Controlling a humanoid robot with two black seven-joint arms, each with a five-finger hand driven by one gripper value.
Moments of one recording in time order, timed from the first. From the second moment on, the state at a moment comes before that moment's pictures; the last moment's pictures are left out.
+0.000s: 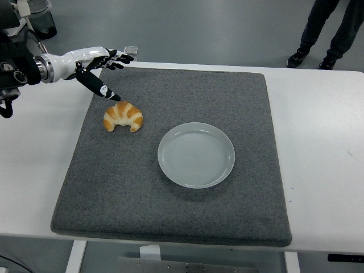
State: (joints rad) left arm -1.50 0.73 0.57 -1.12 0.36 -0.04 -0.37; right arm 0.06 0.00 -0.15 0.15 0.03 -0.02 -0.06
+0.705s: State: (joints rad) left arm -1.41 0.64 0.59 -1.06 0.53 0.07 -0.37; right arm 0.06 0.00 -0.15 0.14 0.03 -0.02 -0.06
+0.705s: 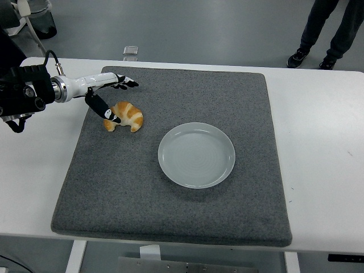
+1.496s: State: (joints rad) left arm -1.33 0.57 0.59 -1.01 0.61 0.15 -0.37; right arm 0.06 0.00 -0.15 0.14 0.03 -0.02 -0.06
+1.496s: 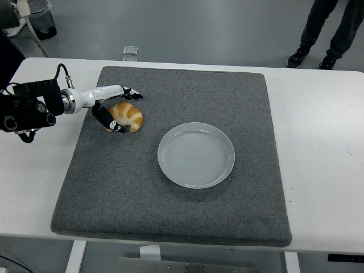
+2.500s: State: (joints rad) left arm -1.31 0.53 0.58 -0.97 0.61 0.21 -0.37; right arm 0.06 0.00 -0.15 0.14 0.03 -0.02 -0.06
